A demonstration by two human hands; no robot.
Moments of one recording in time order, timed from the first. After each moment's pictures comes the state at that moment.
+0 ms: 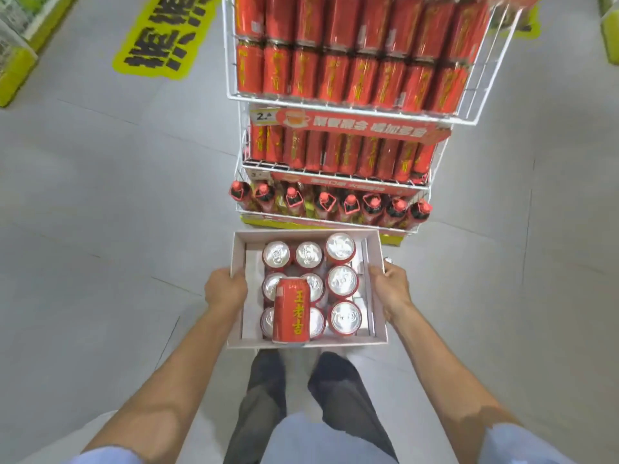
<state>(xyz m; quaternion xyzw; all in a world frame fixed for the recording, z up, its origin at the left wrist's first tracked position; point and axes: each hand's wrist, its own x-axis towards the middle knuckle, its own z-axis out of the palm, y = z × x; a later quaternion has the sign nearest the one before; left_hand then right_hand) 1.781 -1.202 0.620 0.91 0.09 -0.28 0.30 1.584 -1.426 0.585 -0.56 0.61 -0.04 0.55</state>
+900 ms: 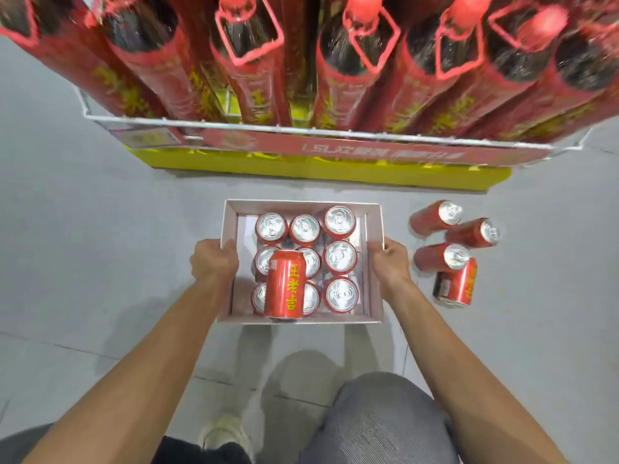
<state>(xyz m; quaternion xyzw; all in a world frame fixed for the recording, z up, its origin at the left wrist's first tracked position) 1.907 -1.307 -0.055 0.91 0.08 -0.31 0.25 1.689 -1.499 -0.093 -0.53 0.66 -0.05 0.53</state>
